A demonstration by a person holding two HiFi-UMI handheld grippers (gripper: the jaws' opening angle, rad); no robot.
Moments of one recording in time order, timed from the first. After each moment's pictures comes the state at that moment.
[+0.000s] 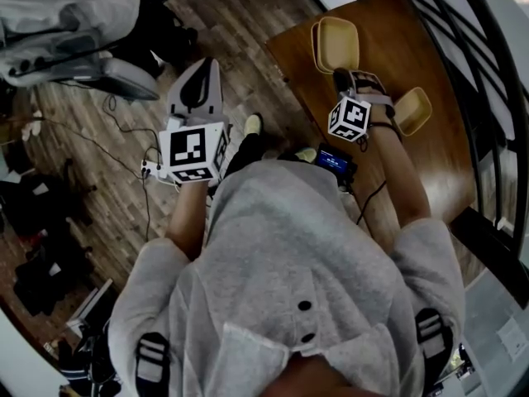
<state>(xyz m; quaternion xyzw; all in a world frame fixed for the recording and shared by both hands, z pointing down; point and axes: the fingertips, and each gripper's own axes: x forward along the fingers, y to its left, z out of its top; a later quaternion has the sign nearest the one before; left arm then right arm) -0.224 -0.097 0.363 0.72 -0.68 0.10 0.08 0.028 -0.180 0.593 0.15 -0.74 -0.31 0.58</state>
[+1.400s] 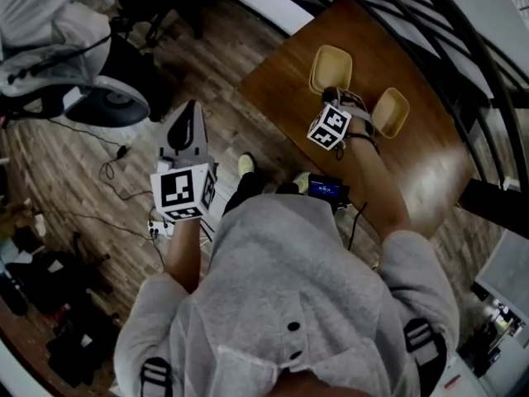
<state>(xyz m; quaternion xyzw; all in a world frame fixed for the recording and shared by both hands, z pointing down) -0.213 -0.121 0.360 0.78 -0.62 0.10 0.07 0.087 -0.201 0.615 0.30 -0.69 -0.14 0.64</state>
